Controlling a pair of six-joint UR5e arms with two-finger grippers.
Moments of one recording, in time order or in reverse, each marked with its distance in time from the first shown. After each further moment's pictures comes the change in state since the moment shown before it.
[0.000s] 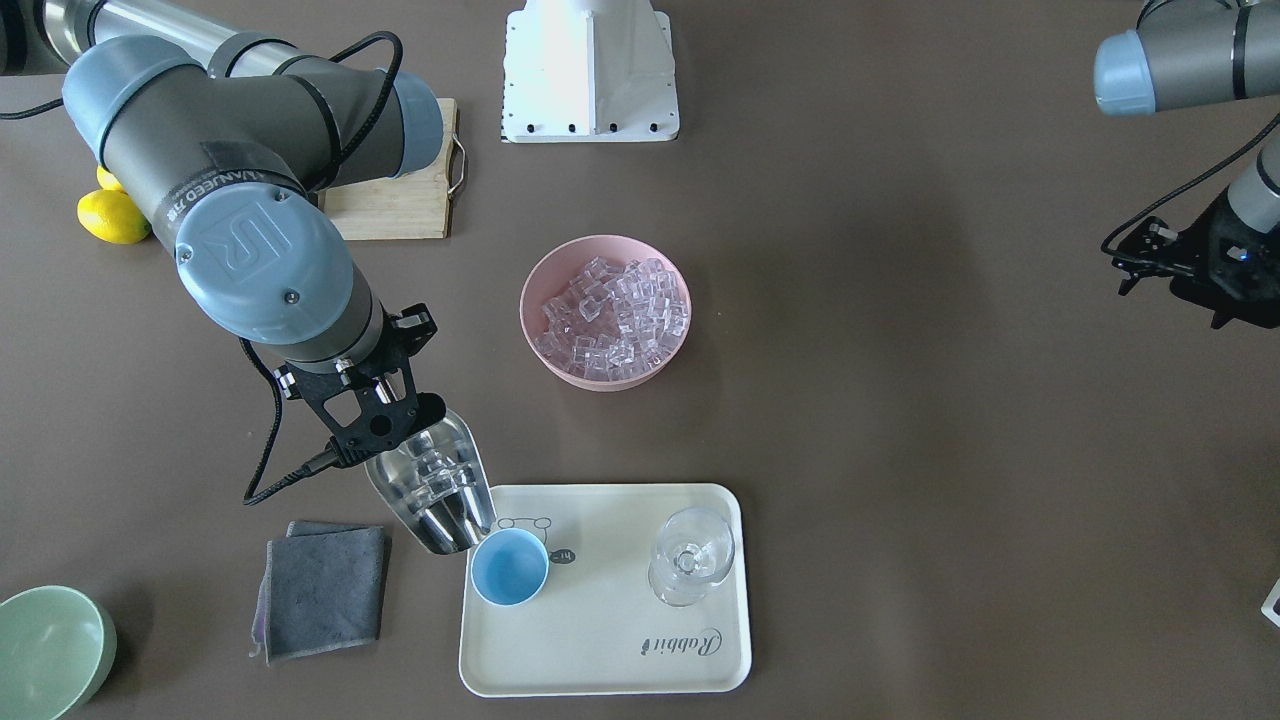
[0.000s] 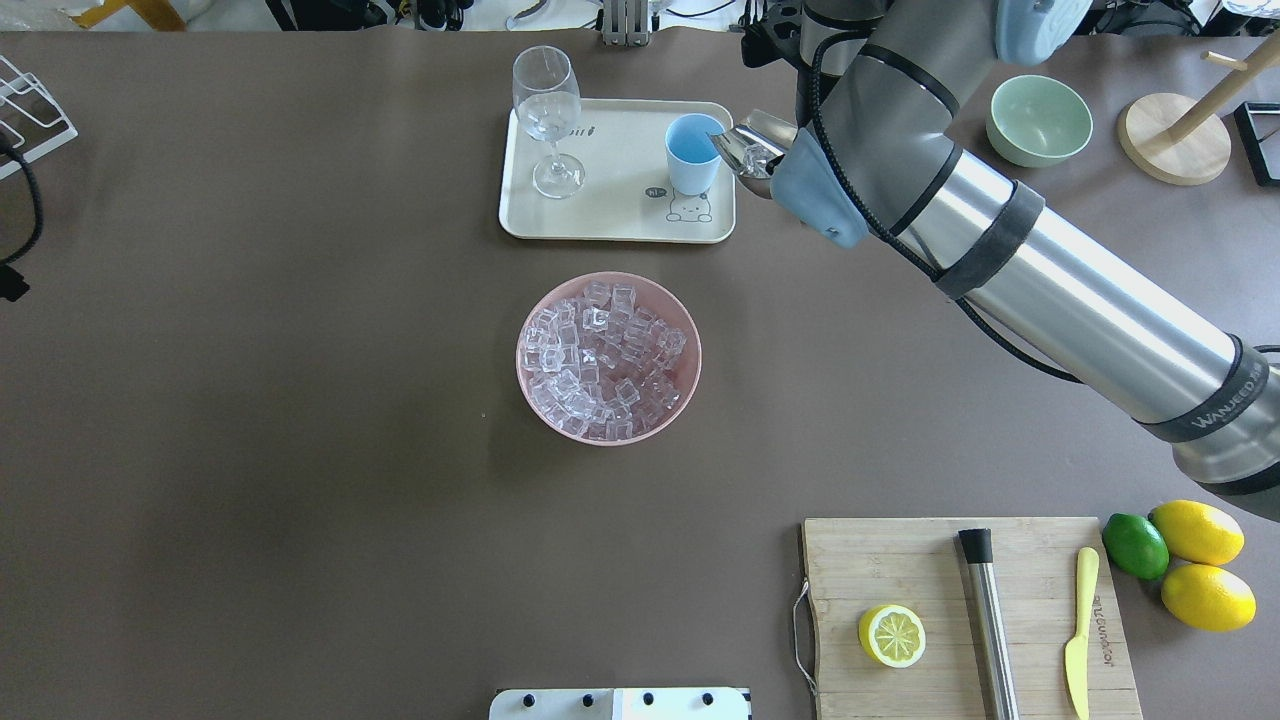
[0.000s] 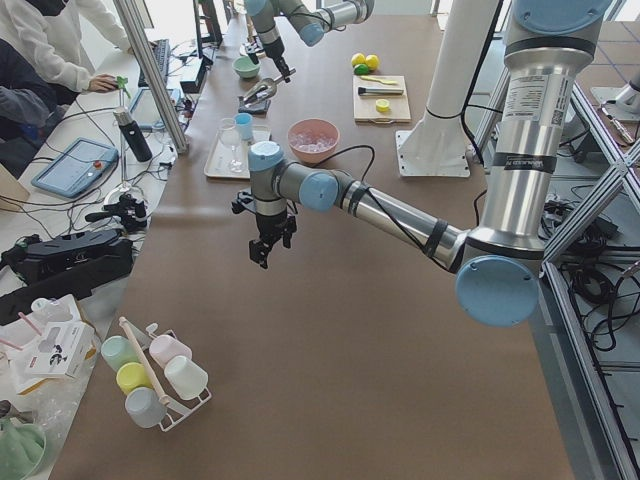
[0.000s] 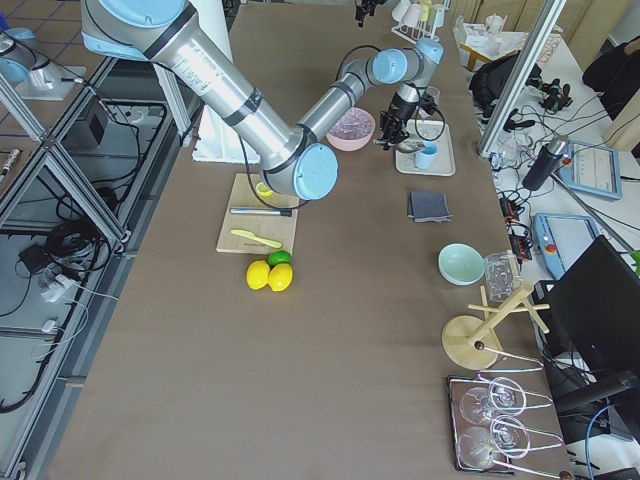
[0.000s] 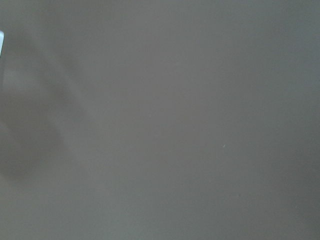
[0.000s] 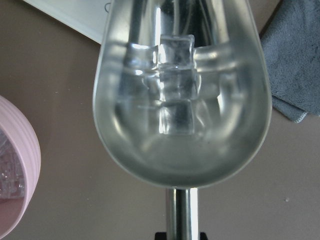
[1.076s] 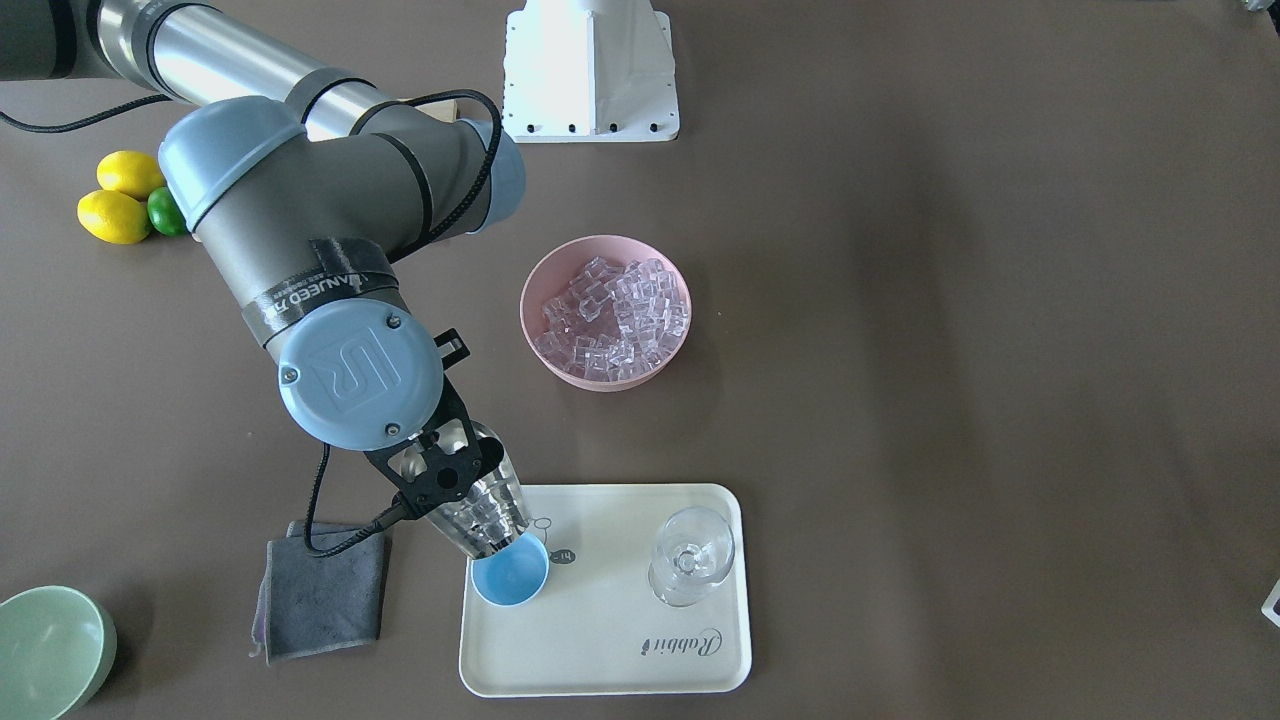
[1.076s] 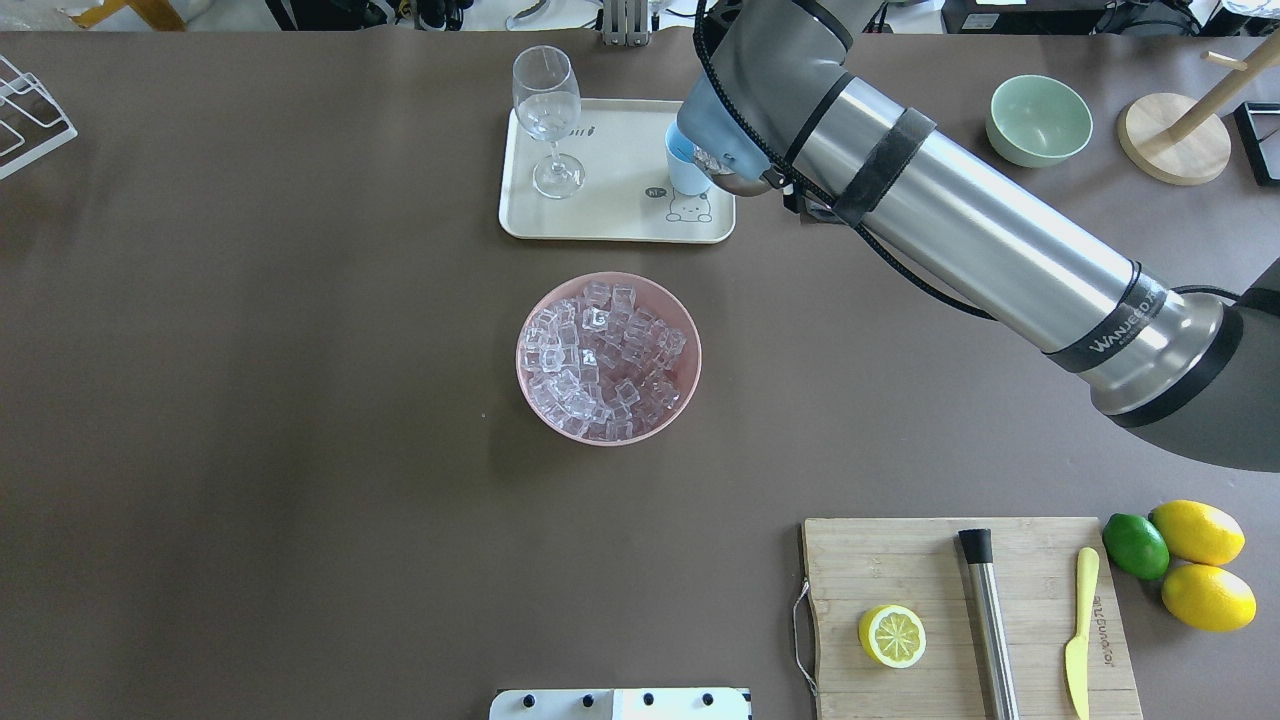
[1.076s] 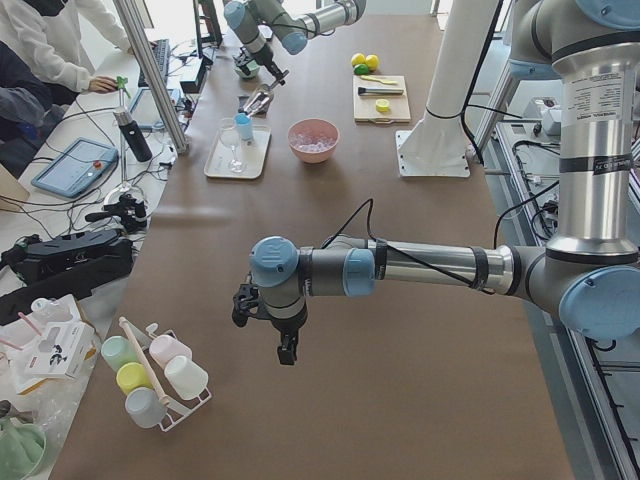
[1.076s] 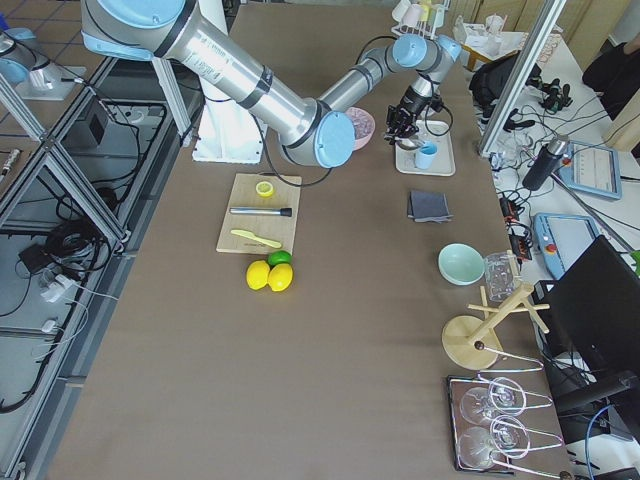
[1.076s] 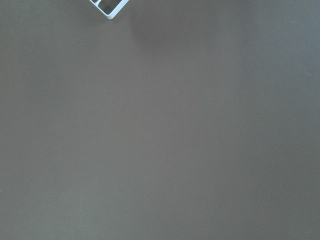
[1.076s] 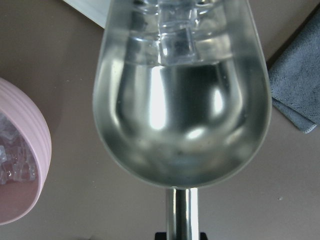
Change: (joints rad) left arm -0.385 0.175 0.155 0.003 -0.189 0.007; right arm 0.002 0.201 -0.290 -0.135 0.001 -0.232
